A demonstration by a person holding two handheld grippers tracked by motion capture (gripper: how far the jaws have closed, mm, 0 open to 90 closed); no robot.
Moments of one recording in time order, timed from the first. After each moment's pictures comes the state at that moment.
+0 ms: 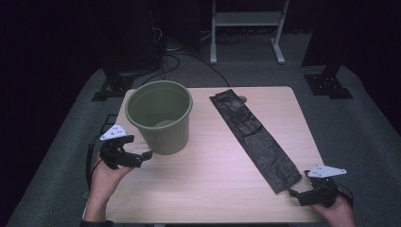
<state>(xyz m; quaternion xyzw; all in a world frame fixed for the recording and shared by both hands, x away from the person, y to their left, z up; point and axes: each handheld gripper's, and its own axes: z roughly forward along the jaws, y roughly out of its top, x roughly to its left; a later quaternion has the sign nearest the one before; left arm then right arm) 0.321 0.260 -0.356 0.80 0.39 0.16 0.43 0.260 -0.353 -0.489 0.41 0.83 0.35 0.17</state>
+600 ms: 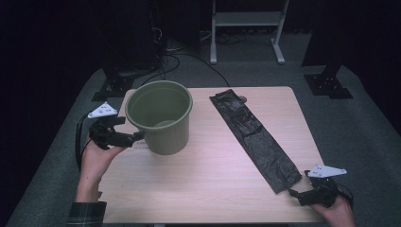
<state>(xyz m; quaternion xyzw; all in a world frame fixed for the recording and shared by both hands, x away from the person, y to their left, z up) 0.351 0.276 -0.309 0.79 0.39 0.18 0.44 0.260 -0.354 -0.489 0.41 0.83 0.35 0.17</state>
